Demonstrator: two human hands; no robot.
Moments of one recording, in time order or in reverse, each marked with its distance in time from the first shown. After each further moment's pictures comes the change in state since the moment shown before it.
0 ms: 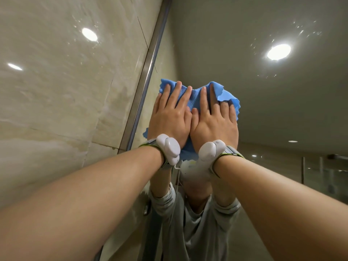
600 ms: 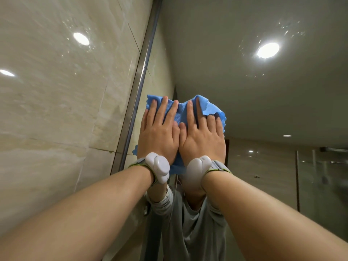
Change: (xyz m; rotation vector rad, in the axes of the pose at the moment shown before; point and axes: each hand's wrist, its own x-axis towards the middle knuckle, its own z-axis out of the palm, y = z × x) left_hand -0.037 -0.009 0.003 0.007 0.034 -0.007; right_hand -0.034 -0.010 -0.005 0.018 -0.089 -0.022
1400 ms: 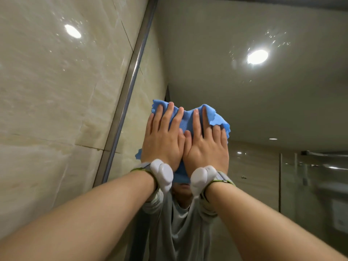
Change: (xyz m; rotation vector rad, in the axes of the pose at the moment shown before) left_hand -0.010 0.039 0.009 -0.022 -0.040 0.019; right_hand -0.020 0.033 -0.005 -0.013 -0.025 0.080
